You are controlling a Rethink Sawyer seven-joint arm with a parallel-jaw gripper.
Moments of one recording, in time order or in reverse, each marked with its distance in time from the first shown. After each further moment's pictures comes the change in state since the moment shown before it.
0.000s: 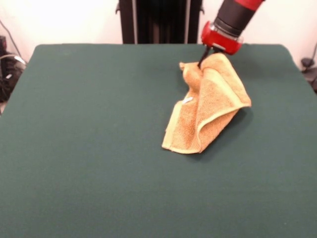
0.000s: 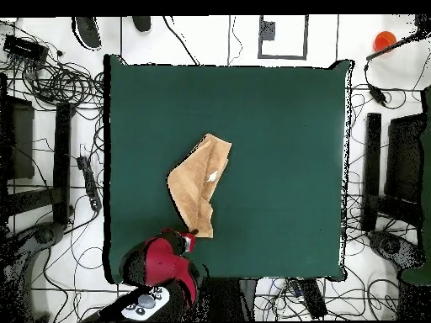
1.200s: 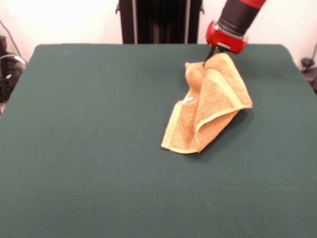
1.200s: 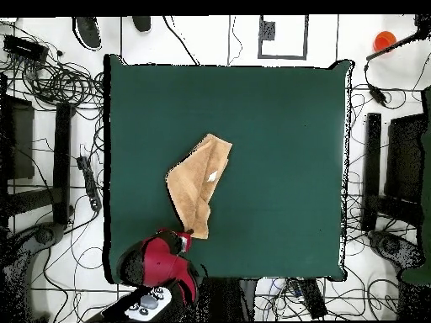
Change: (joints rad) arm -0.020 -0.036 0.038 0.016 0.000 0.000 0.000
